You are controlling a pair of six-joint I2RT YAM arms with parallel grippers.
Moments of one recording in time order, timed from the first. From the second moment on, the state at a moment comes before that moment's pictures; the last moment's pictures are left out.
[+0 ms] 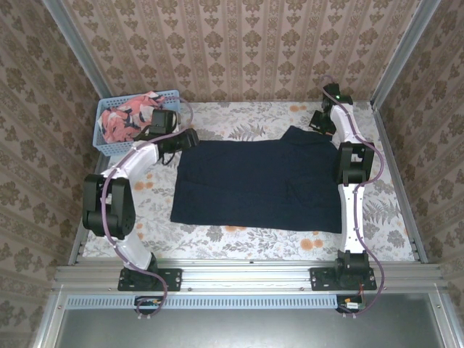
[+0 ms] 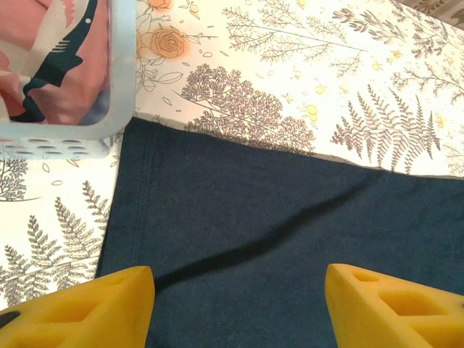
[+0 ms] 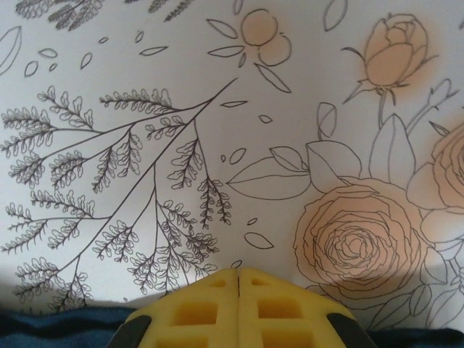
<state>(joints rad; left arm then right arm) -0.24 1.72 1.27 -0.37 0.16 -0.40 -0.08 2.68 2.54 -1.07 -0.01 0.42</state>
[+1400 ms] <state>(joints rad) -0.33 2.33 1.86 -0.63 -0.08 -0.34 -0.09 2.26 2.10 -0.87 -0.14 0.36</state>
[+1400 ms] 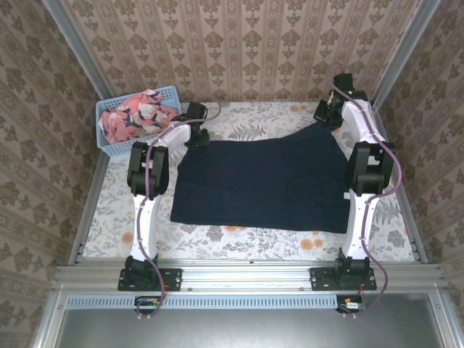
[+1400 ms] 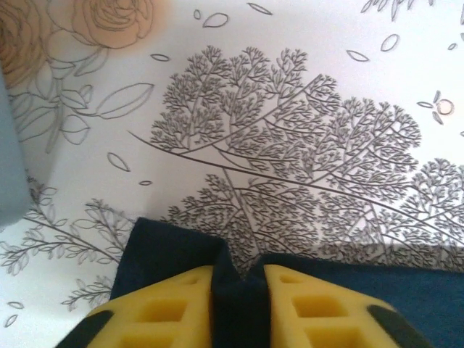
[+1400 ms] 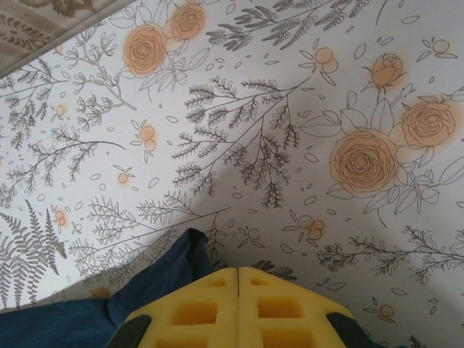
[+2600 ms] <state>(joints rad) -0.38 1.52 1.04 -0.47 0.01 -0.35 -0.07 1.34 0.99 -0.75 -0.21 0.45</state>
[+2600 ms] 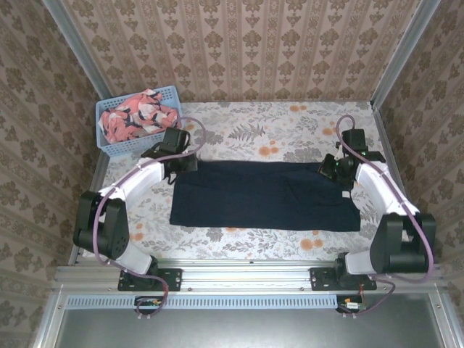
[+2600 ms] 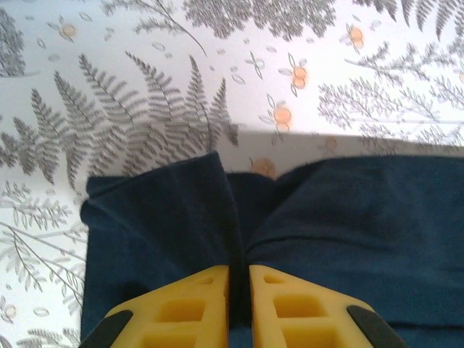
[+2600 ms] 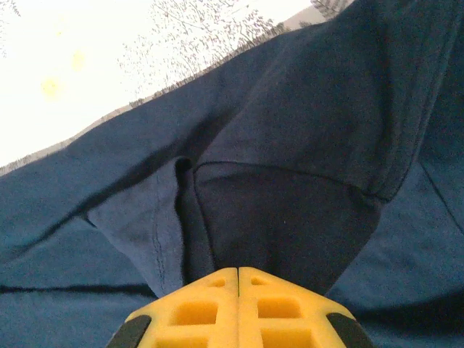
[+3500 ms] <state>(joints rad) -0.40 1.52 1.02 -0.41 0.09 -0.41 0.05 1.60 1.01 -0.68 -0.14 0.38</state>
